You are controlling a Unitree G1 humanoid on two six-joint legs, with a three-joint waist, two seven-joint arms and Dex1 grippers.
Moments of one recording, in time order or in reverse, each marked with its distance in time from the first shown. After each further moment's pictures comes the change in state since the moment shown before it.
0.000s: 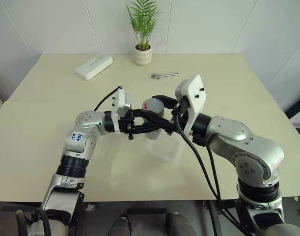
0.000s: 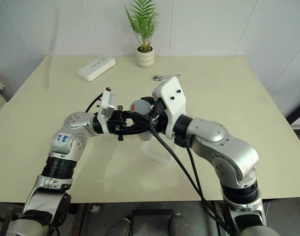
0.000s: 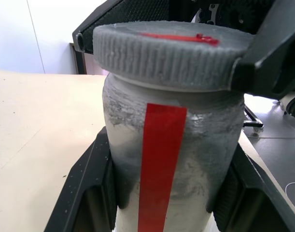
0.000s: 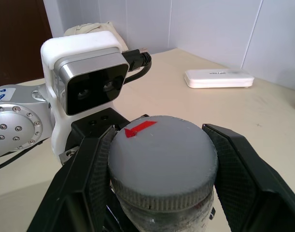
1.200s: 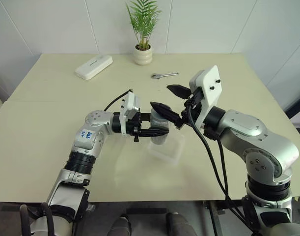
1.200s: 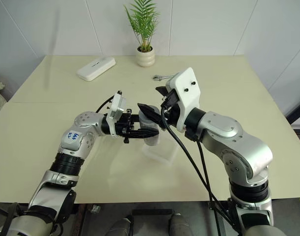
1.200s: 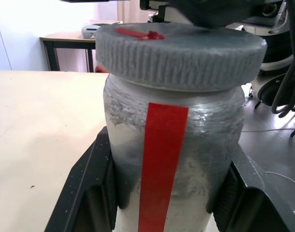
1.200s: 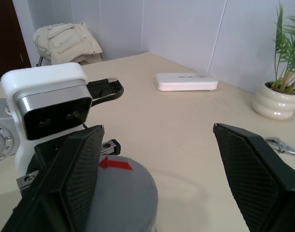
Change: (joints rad) left arm -0.053 -0.029 -0.047 0.107 0.009 -0.034 -0.080; right arm -0.010 -0.082 -0.073 -0.001 -0.007 0.000 0.023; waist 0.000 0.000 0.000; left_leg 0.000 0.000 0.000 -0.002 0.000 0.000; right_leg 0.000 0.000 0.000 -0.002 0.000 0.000
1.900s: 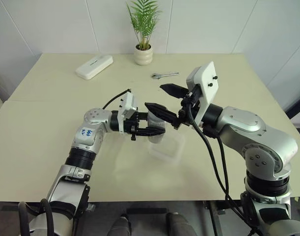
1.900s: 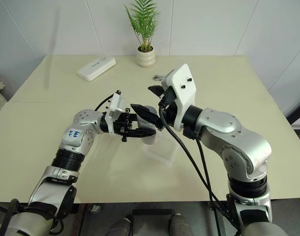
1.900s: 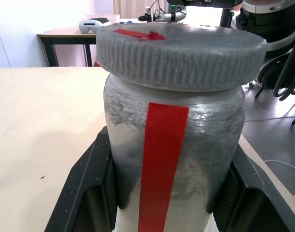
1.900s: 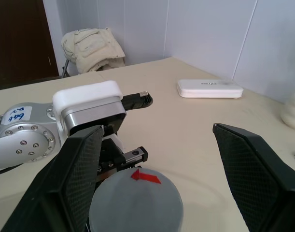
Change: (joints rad) left arm -0.059 0.003 0.004 0.136 0.049 -0.111 -0.068; right arm -0.043 0.031 0.008 0.039 0.042 0.000 0.031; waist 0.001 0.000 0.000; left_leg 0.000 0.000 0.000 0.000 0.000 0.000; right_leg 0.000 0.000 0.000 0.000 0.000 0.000
